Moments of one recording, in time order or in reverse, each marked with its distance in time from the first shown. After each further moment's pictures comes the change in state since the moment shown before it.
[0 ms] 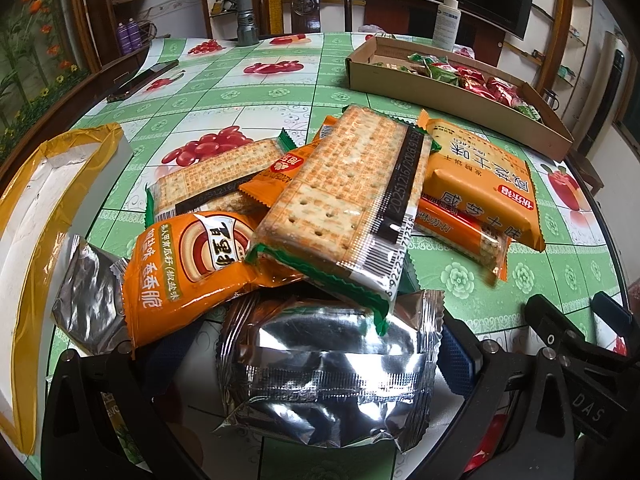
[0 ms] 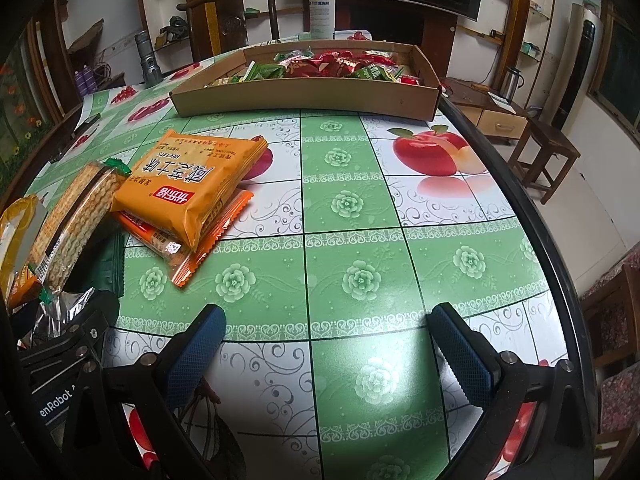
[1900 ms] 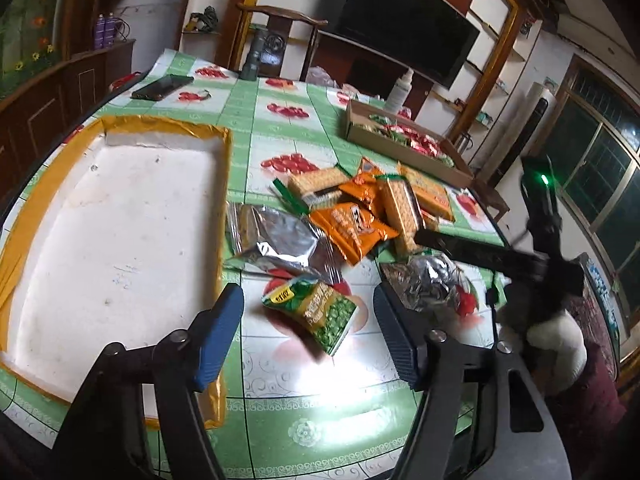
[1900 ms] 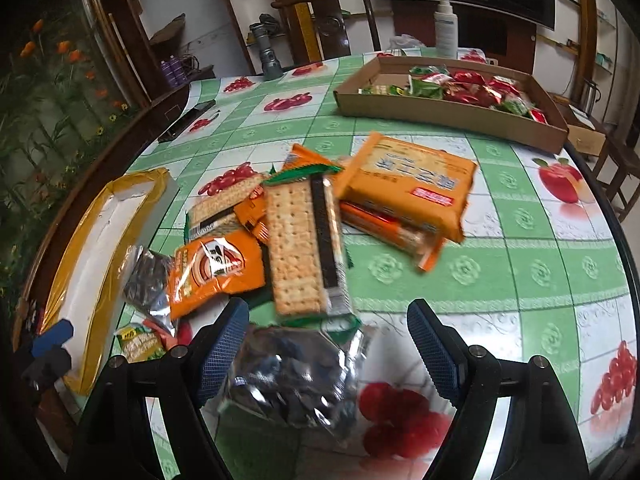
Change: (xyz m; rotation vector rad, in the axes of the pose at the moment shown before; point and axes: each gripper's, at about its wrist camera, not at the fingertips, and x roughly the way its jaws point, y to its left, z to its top) left arm -0.109 0.175 -0.054 -0.021 -0.109 -0.390; right arm -0.047 0.117 -0.003 -0.110 -0.006 0.290
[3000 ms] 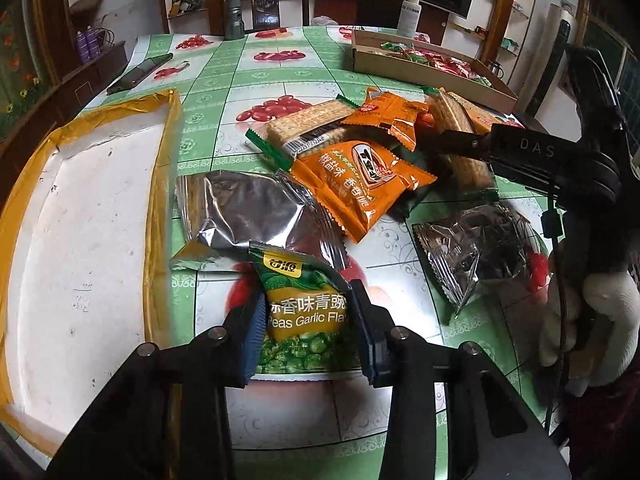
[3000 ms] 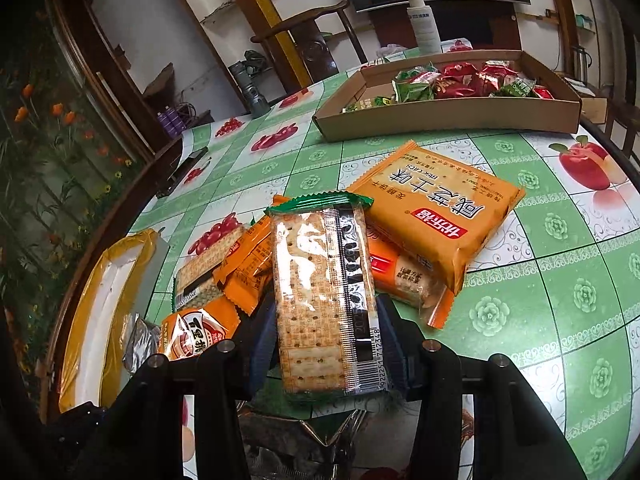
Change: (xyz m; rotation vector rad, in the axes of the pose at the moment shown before) left arm 0.073 -0.039 -0.009 0.157 0.158 0.203; right arm 0.031 -0.041 0.015 0.177 -0.103 0.127
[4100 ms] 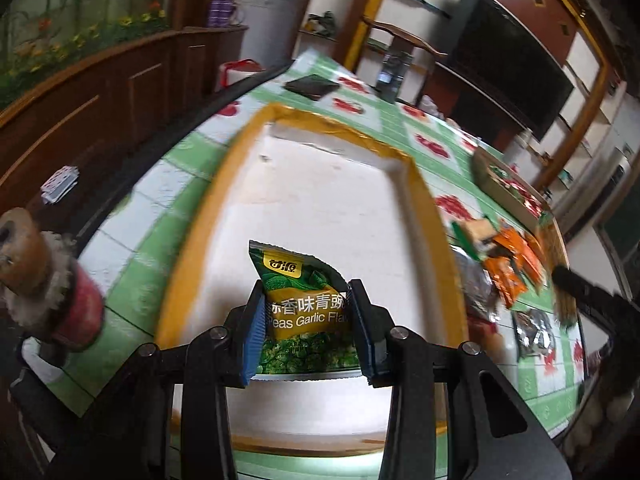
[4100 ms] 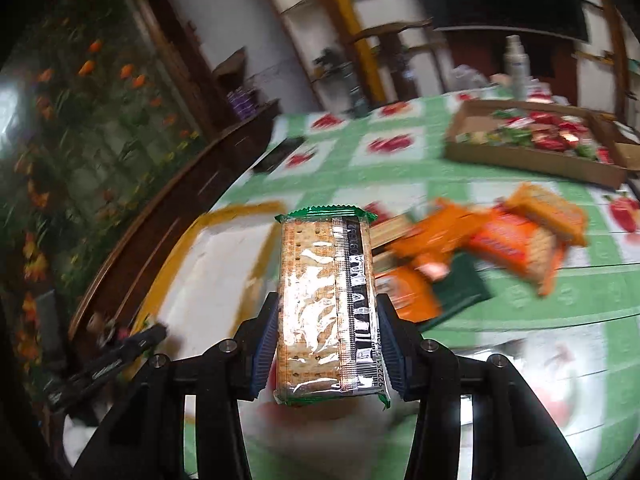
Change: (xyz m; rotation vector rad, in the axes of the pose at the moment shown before) left arm -0.066 0.194 -0.035 -0.430 -0.160 0.046; right arm -0.047 0.149 -0.029 -0.199 0.060 0.183
